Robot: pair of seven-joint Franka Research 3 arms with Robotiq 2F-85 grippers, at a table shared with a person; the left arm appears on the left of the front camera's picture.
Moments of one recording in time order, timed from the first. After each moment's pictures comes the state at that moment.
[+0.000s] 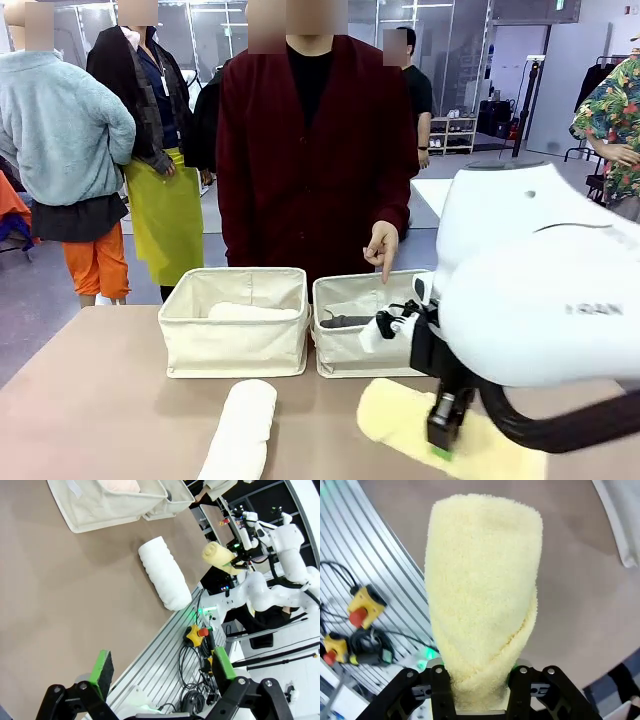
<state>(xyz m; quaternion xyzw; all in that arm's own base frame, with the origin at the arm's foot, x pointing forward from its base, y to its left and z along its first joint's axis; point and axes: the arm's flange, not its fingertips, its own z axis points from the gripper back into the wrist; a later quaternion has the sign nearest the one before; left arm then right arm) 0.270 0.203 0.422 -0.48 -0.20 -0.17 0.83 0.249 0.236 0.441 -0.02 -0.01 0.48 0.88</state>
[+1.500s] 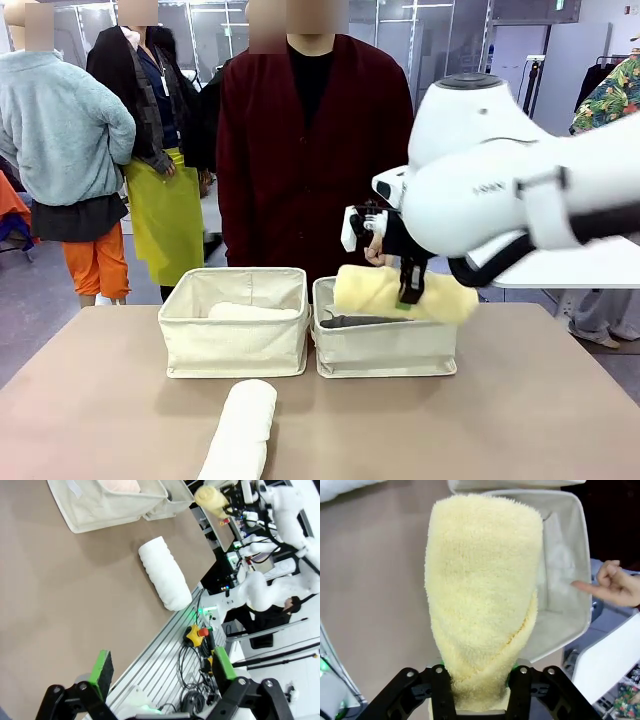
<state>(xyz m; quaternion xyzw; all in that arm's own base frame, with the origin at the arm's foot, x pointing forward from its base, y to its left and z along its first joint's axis) 0.270 0.203 0.422 -0.48 -0.20 -0.17 0.83 0.440 0.260 0.512 -0.09 -0.15 0.63 0.75</state>
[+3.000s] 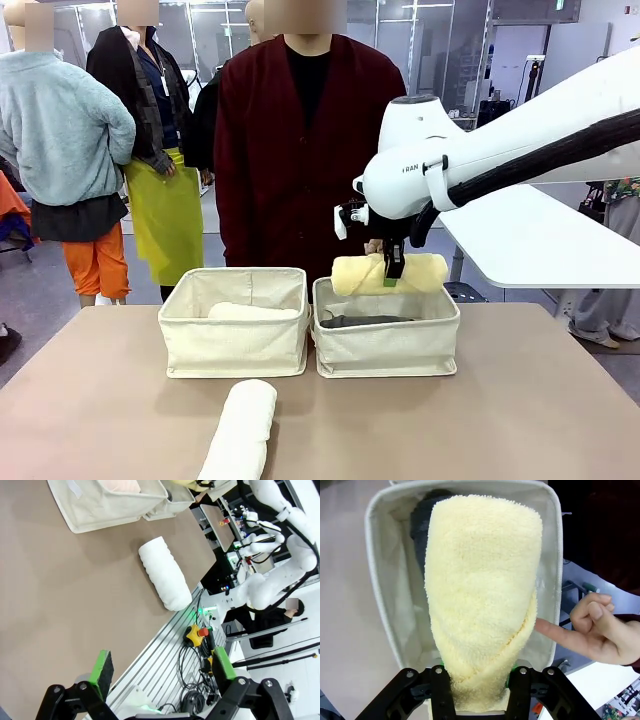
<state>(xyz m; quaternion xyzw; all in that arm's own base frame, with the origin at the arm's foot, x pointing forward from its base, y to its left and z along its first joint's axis) 0.270 0.203 0.422 -0.48 -0.20 -0.17 0.83 0.584 0.265 0.476 -0.08 -0.09 0.68 0.73</state>
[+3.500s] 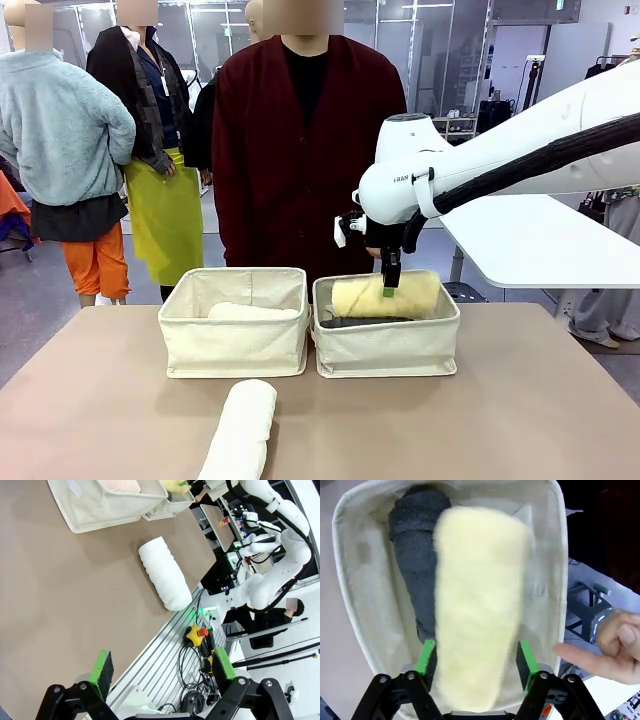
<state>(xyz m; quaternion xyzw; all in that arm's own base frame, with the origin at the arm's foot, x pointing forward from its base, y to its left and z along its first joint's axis) 0.270 0.203 0.422 -0.48 -0.20 -0.17 0.83 0.617 0.265 0.446 -0.06 -0.07 0.67 0.73</state>
